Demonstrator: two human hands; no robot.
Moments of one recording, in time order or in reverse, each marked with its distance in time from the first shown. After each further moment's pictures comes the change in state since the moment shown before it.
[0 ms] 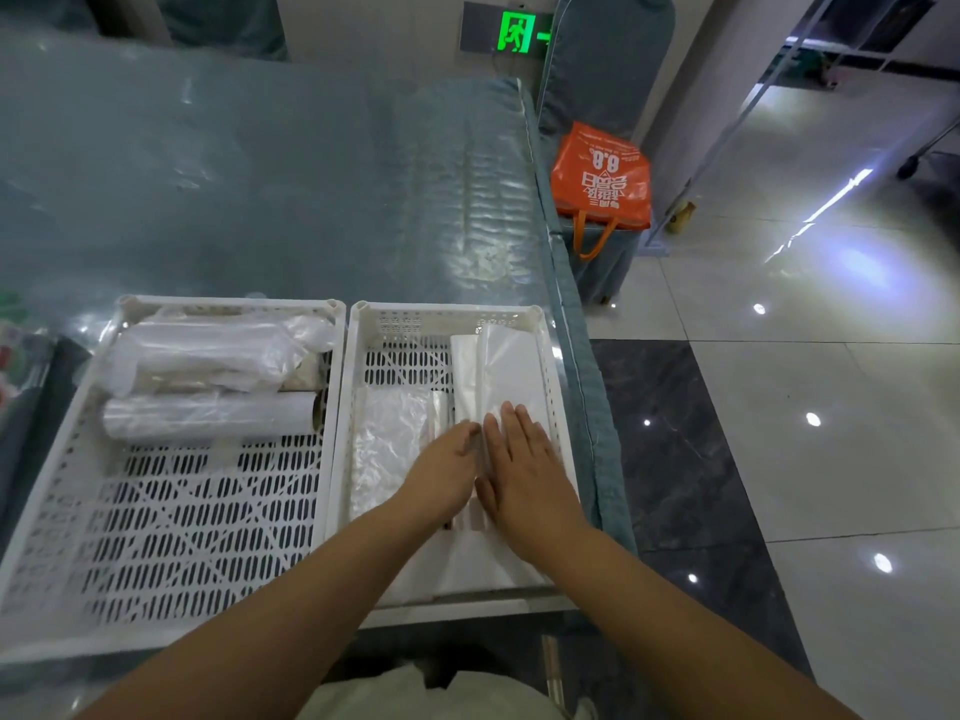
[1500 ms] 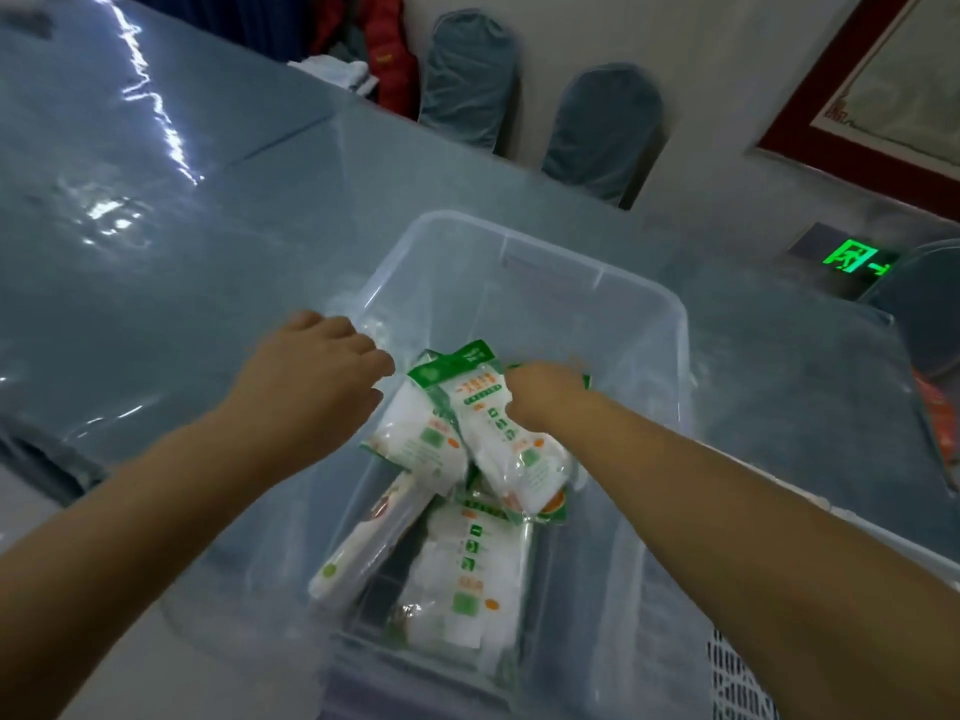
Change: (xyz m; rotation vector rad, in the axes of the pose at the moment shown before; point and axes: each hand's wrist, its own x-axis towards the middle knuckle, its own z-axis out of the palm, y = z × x) left_hand -0.265 -0.225 -0.643 1.178 0.621 0.170; right_hand 0.275 -0.607 -0.069 -0.390 -0.287 -0.311
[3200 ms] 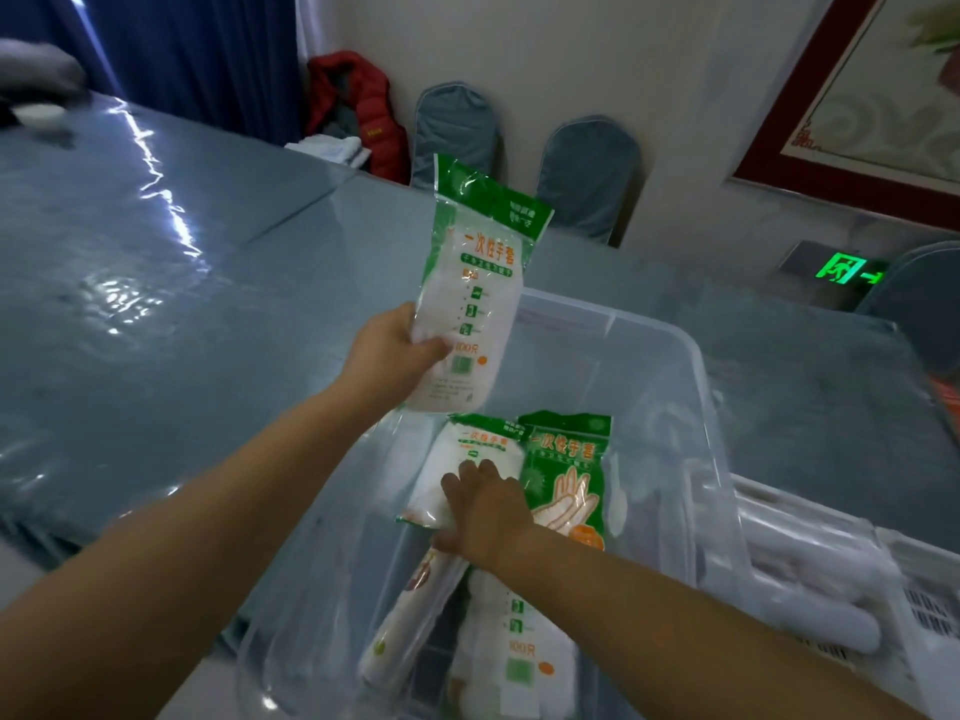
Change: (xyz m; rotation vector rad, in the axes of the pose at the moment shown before) left_hand 0.088 -0.019 0.004 -1.178 0.105 -0.474; right_hand -0.017 -0.100 0.050 0.103 0.173 -0.160
